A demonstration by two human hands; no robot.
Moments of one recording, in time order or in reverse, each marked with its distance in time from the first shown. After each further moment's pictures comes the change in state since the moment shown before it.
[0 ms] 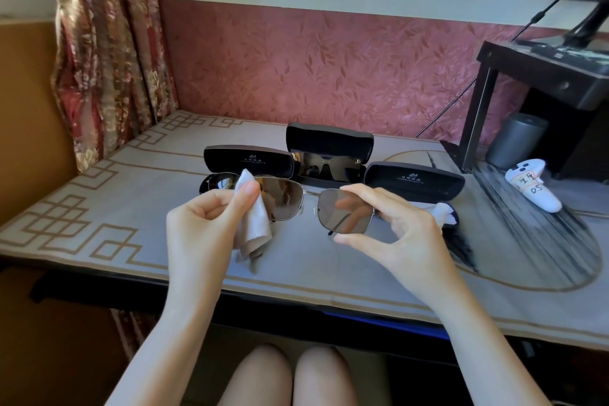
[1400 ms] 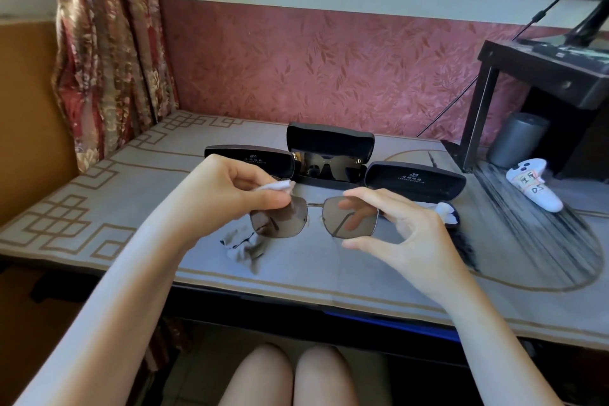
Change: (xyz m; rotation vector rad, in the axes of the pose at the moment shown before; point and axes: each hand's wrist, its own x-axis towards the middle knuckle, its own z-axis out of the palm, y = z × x) left_hand 0.034 0.049 -0.002 0.464 -0.577 -0.024; right_hand 0.001 0.005 -0.007 0.060 -0.068 0.013
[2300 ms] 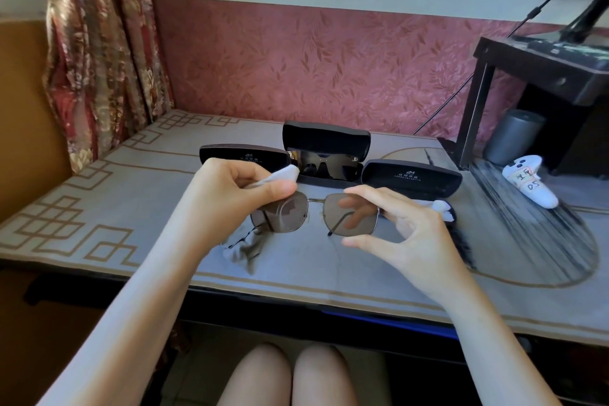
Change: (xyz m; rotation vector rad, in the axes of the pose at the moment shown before) left_hand 0.004 -0.009 0.016 -0.008 0.176 0.049; right_hand -0.004 0.000 -0.004 0.040 0.005 0.012
